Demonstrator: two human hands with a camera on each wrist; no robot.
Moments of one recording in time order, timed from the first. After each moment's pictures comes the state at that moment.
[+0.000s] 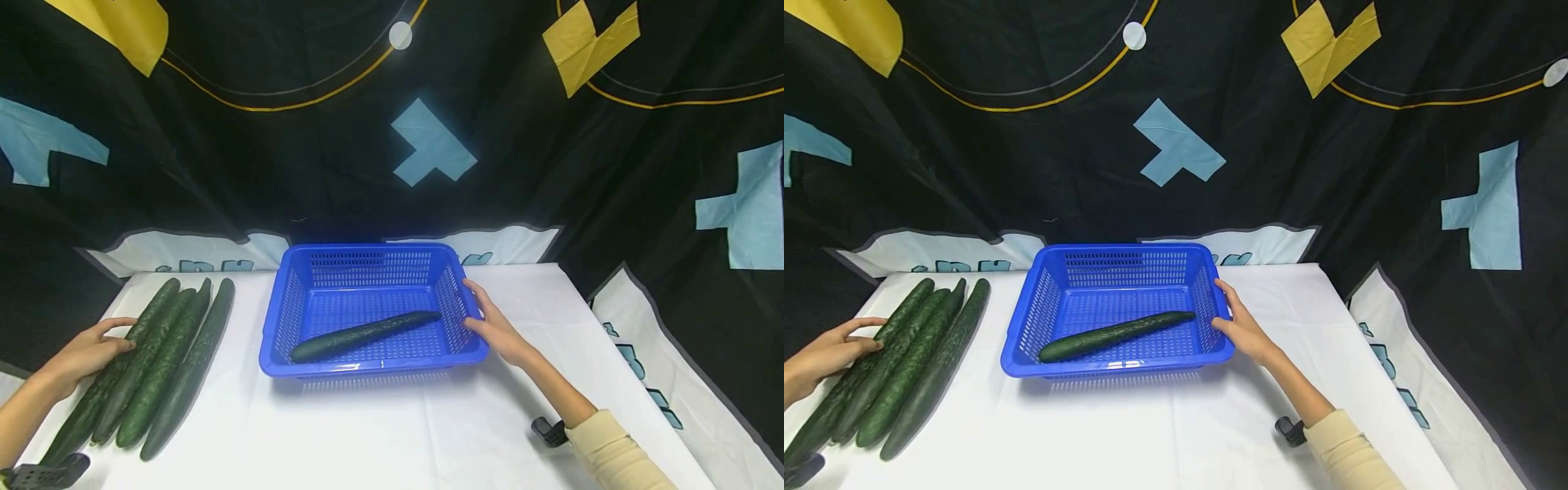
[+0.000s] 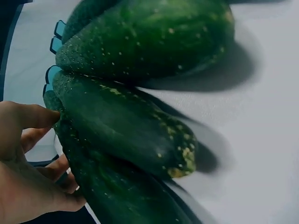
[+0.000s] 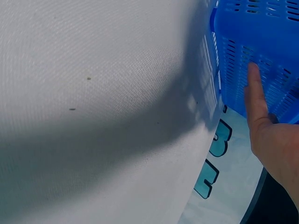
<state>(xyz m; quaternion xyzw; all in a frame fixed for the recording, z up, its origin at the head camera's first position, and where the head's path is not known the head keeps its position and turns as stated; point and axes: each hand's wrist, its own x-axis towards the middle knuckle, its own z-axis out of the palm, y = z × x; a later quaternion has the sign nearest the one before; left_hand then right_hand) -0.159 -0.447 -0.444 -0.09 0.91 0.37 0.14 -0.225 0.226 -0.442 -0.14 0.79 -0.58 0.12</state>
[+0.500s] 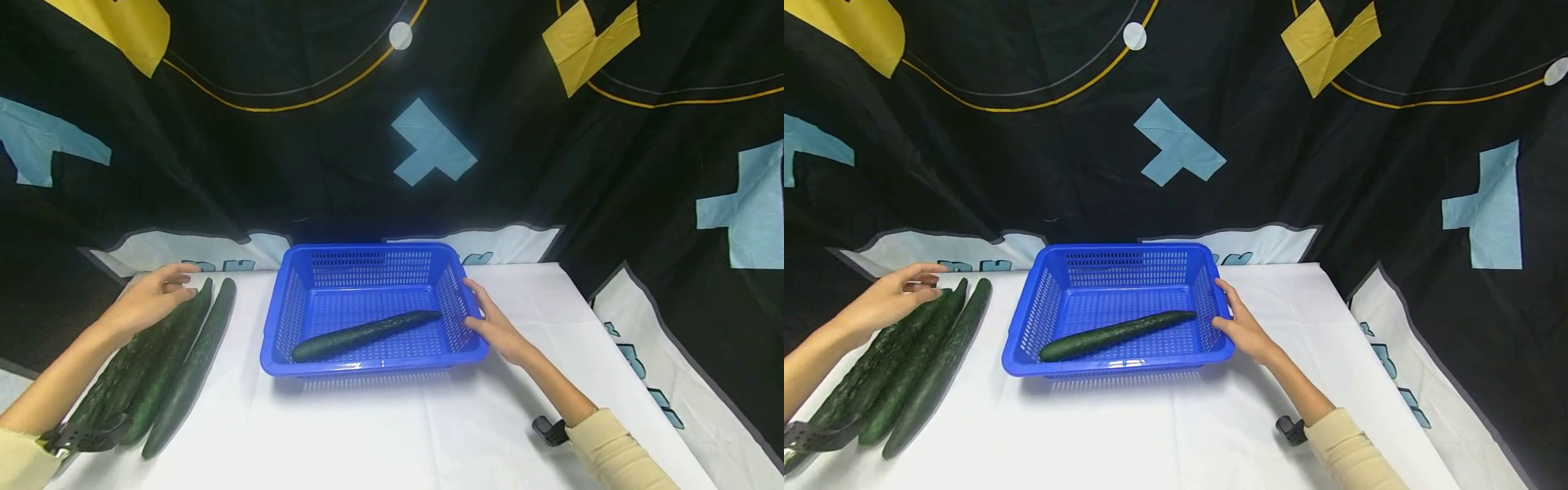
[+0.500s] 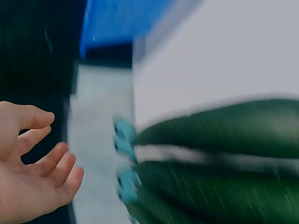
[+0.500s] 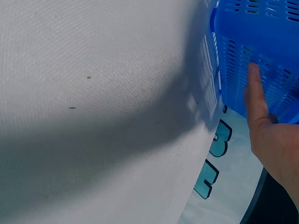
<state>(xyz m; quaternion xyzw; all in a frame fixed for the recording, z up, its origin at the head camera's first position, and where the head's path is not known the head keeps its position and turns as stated) -0.187 -0.345 -0.371 0.04 0.94 0.34 0.03 -0.226 0.226 -0.443 -0.14 0.80 -0.57 0.12</state>
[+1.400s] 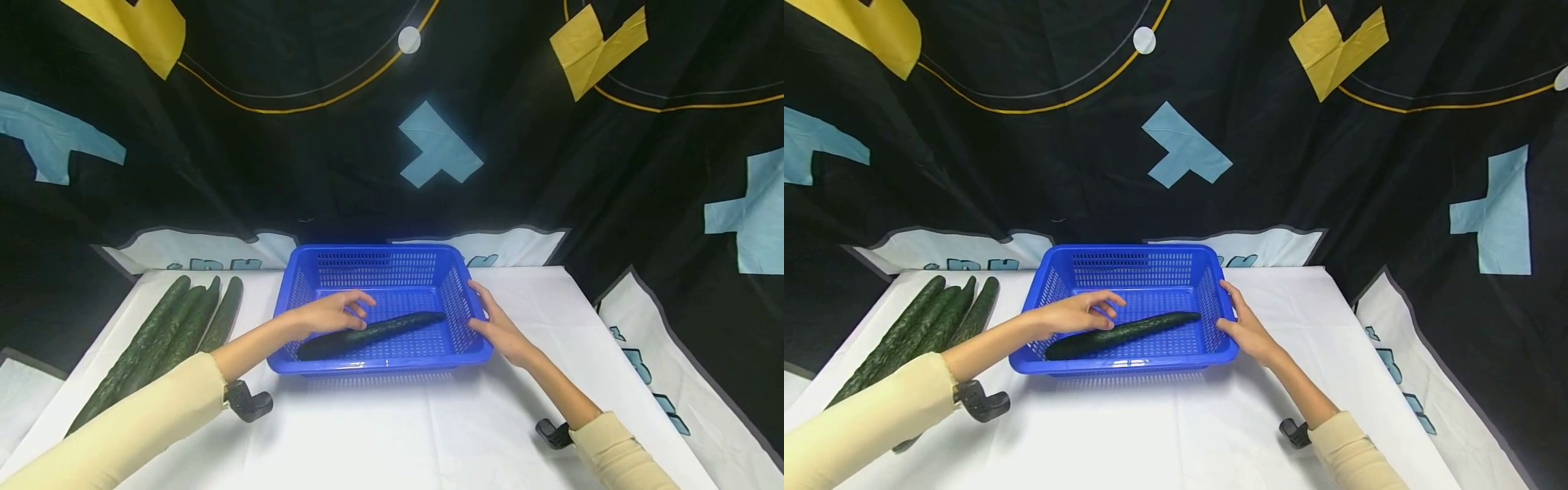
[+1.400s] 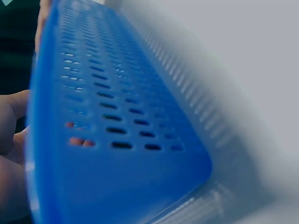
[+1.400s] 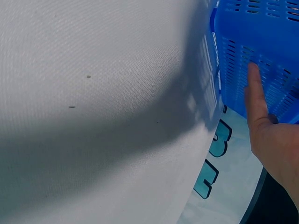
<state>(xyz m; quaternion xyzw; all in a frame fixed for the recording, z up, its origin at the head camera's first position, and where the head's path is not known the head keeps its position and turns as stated) -0.222 -0.131 -0.394 0.17 0.84 0.45 0.24 -0.225 0.226 -0.442 -0.14 0.79 -0.58 0.12</state>
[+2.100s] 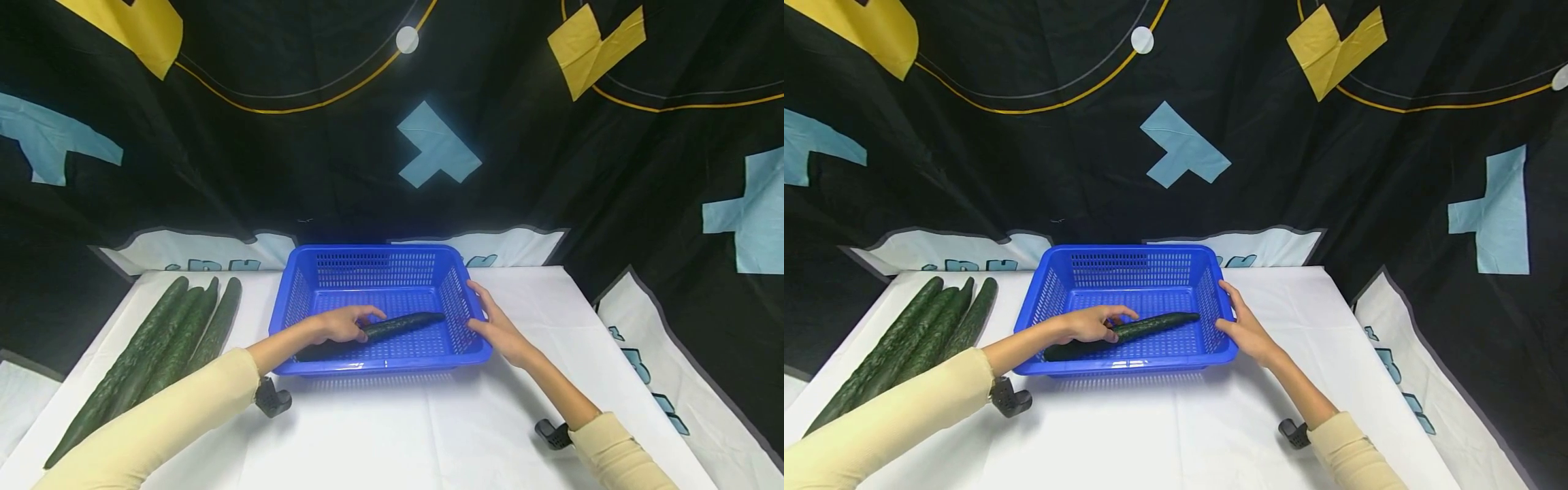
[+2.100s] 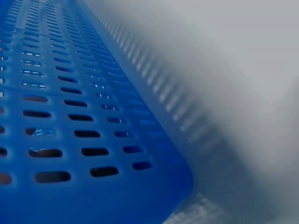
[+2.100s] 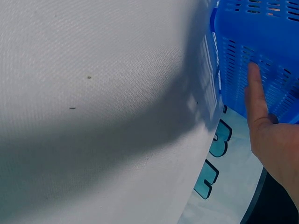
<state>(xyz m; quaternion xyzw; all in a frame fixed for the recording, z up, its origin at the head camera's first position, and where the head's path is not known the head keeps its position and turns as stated) -0.234 -0.111 -0.427 0.15 0.86 0.40 0.28 -0.225 0.227 -0.442 -0.14 0.79 -0.58 0.12</state>
